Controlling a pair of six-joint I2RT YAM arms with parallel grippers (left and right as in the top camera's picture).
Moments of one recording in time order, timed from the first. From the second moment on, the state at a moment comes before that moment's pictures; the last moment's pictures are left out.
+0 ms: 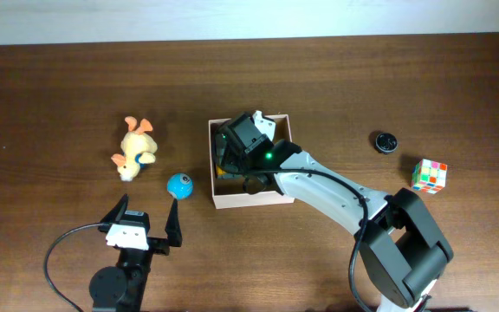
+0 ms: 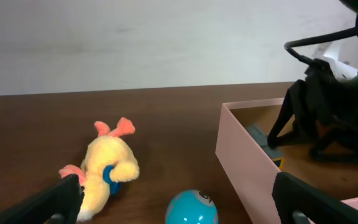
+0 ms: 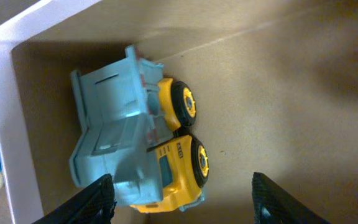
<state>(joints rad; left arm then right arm) -0.06 0.01 0.01 -0.07 0.07 -0.02 0.70 1.91 1.35 -0.47 0.10 0.91</state>
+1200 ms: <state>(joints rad) -0.06 0.01 0.01 -0.07 0.07 -0.02 -0.10 1.65 1.65 -1.33 0.27 0.46</state>
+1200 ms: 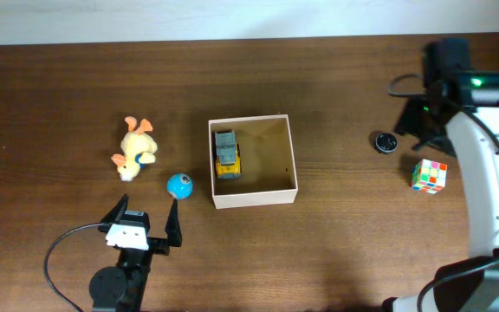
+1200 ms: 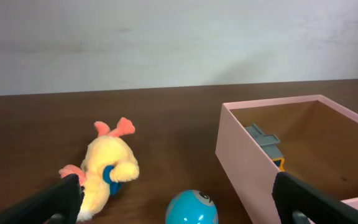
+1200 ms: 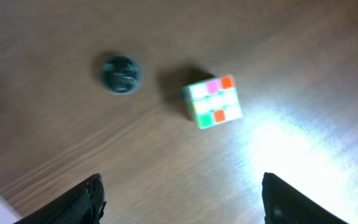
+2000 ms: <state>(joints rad) -0.06 0.01 0.01 -0.07 0.07 -0.02 -0.21 1.44 0.91 -0.59 0.19 0.33</state>
